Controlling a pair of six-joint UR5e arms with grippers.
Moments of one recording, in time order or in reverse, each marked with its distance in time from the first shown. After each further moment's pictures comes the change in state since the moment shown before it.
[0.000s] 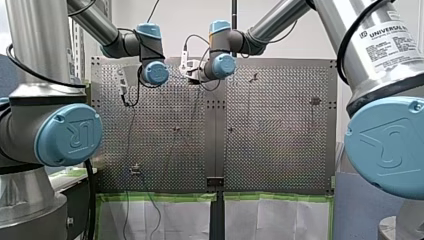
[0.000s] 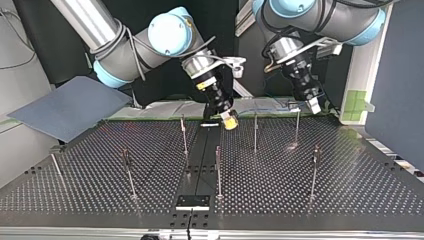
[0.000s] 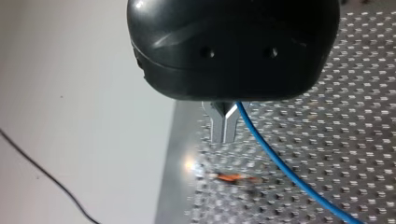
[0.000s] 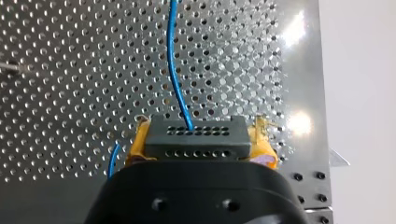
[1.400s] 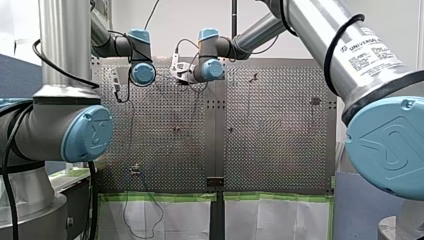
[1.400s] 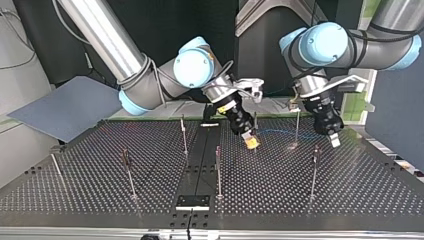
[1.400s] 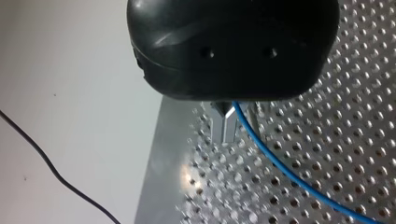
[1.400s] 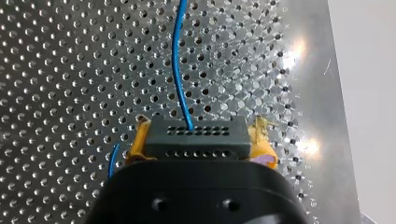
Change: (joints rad) left arm 0.245 -0.105 0.112 -0.049 0.286 -0.057; right arm 0.015 0.192 -0.294 0.076 -0.065 0.049
